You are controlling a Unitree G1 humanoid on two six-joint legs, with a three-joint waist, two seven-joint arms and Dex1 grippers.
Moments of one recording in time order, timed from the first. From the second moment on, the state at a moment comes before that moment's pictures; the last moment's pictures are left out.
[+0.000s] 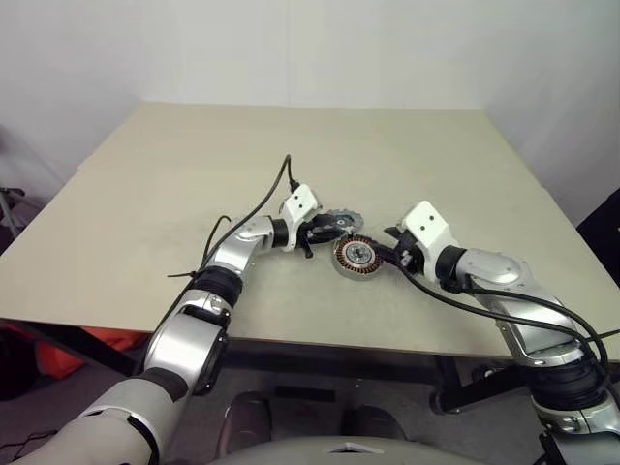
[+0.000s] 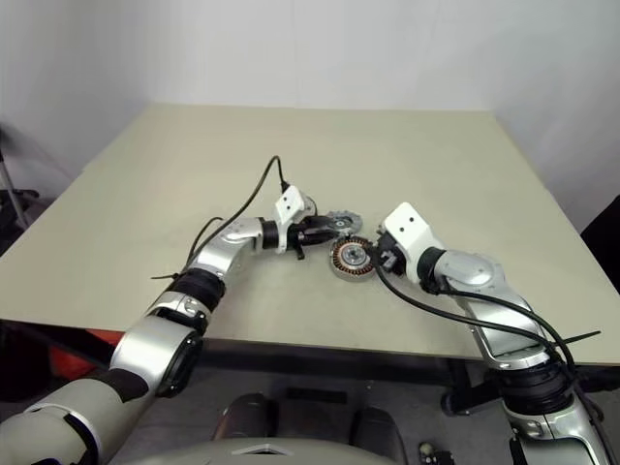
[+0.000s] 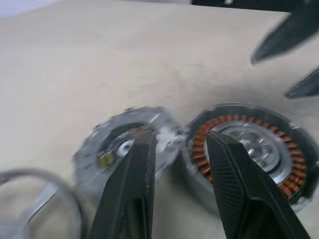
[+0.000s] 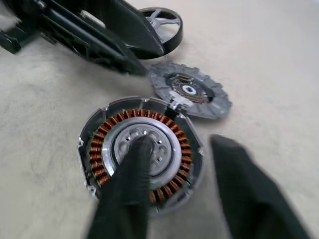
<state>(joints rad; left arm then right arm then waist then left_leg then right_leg) -0.78 0.12 -0.13 0.80 -0.05 -0.03 -0.95 -0.27 -0.60 0.11 -0.36 0.16 0.75 0.61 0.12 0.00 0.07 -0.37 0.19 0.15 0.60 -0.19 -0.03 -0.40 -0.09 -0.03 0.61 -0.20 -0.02</state>
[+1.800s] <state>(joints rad) -0.75 0.14 0.12 0.85 -0.22 0.28 -0.60 -0.34 -0.57 0.15 -0.22 0.16 0.68 0.65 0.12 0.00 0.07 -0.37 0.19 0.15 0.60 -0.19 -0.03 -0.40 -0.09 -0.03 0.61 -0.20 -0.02</state>
